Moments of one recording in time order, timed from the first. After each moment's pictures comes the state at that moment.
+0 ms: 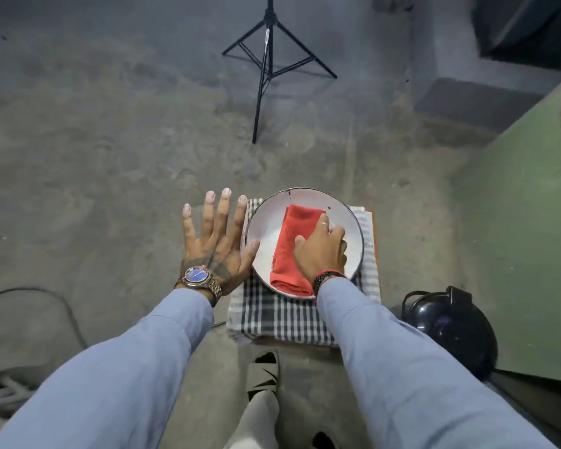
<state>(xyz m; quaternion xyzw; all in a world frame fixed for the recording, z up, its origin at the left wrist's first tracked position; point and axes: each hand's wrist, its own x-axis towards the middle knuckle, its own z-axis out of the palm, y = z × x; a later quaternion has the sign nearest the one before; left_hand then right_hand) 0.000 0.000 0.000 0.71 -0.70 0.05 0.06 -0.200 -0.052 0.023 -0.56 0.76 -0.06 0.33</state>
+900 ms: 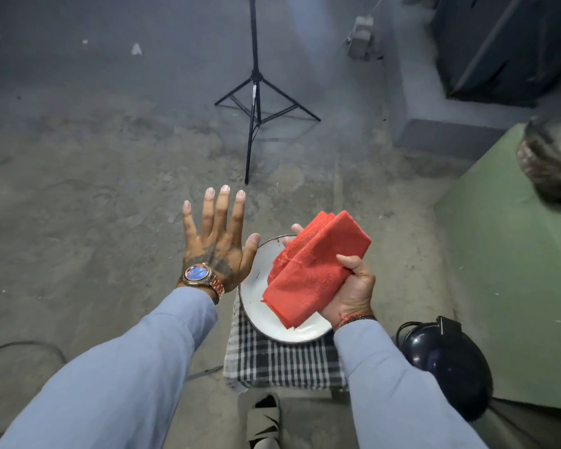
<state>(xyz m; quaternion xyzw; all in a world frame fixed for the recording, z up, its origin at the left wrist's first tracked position) -0.013 -0.076 0.098 0.69 -0.70 0.11 0.12 -0.249 -0.061 0.095 -0.09 0.25 -0.51 0.82</state>
